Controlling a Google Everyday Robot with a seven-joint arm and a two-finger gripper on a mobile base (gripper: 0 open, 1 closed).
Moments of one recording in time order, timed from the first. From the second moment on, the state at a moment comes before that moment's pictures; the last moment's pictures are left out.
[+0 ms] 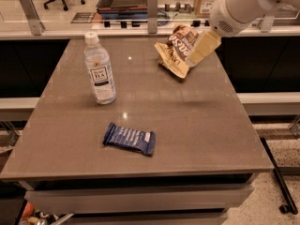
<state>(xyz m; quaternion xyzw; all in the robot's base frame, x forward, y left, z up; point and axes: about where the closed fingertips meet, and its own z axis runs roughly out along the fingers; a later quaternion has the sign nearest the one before) 0.653 -0.155 0.968 -0.50 0.79 -0.06 0.36</state>
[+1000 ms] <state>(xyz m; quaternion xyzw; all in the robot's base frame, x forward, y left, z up) 0.745 -0.150 0.919 -0.42 0.80 0.02 0.43</state>
